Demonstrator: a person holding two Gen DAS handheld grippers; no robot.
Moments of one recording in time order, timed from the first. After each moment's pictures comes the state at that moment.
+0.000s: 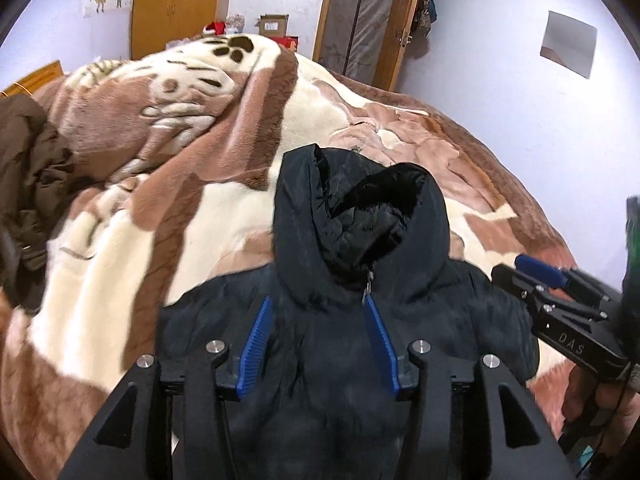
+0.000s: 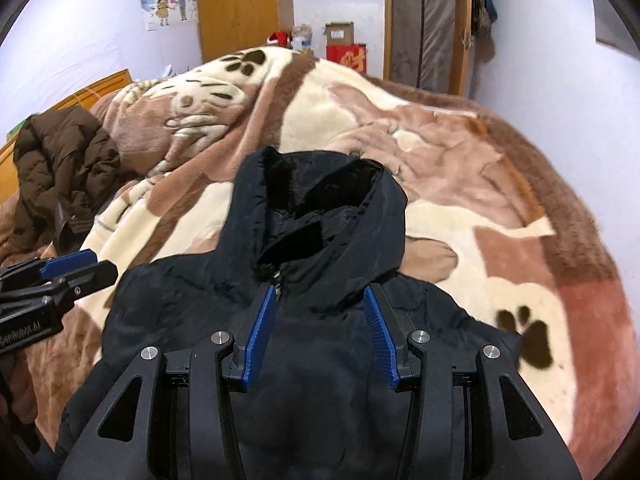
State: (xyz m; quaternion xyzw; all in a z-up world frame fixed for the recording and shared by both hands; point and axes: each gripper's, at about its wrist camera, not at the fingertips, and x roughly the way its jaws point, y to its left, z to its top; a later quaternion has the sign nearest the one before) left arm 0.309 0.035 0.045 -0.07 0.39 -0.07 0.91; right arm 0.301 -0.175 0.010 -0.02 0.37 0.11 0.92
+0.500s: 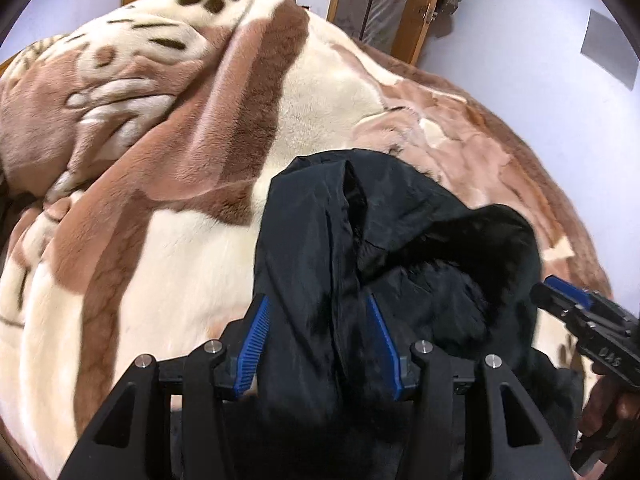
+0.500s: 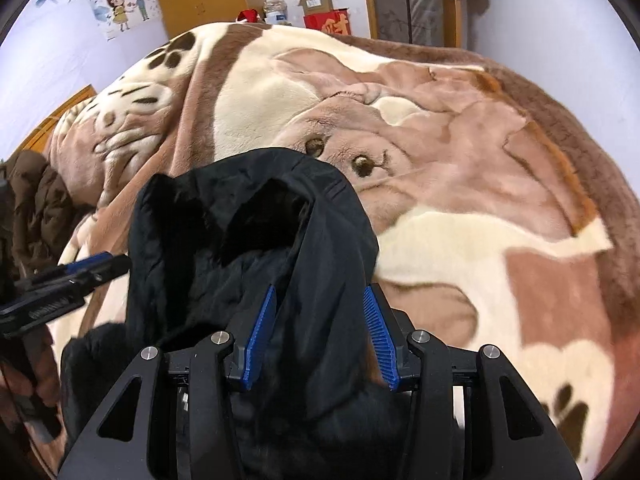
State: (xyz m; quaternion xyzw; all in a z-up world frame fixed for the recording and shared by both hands) left arm 0.503 0.018 -0.025 -0.07 0.44 -0.05 0.89; right arm 0.464 -0.218 -0.035 0.03 0.41 0.11 0.90
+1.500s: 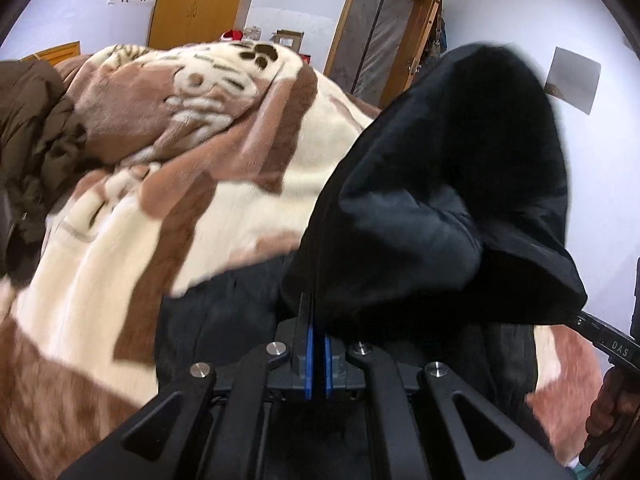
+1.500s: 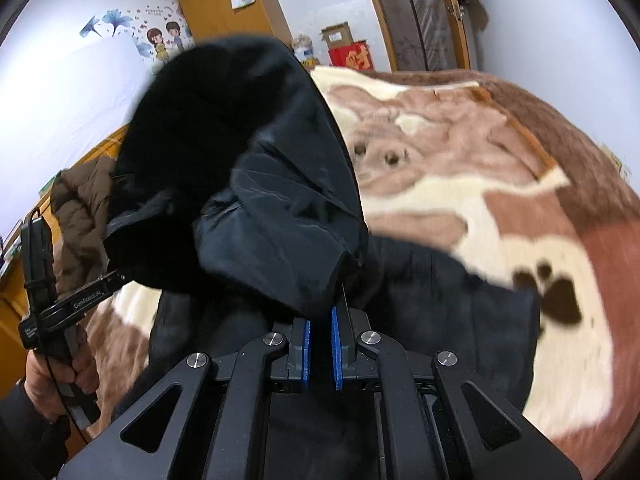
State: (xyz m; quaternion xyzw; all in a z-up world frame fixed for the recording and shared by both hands) left arm 0.267 0.067 0.015 -0.11 0.35 -0.06 0.93; right arm 0.223 -0.223 0.006 0.08 0.37 0.16 0.91
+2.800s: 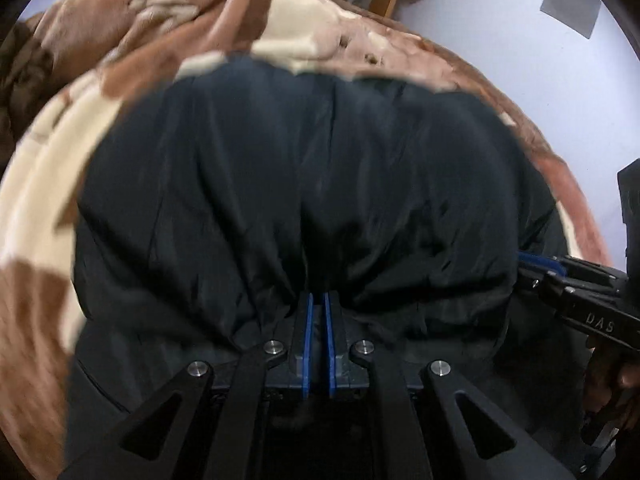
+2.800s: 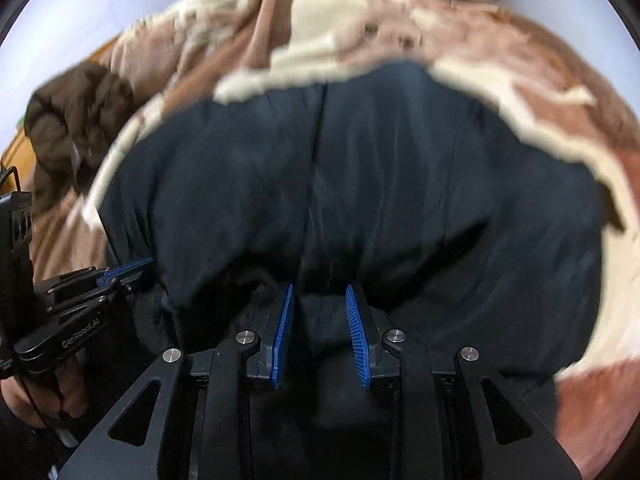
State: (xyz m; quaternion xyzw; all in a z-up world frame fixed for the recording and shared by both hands) left arm 0.221 0.010 -0.098 -0.07 0.48 -0.09 0.87; right arm 0.221 -0.179 -0.119 0.02 0.50 0.15 0.85
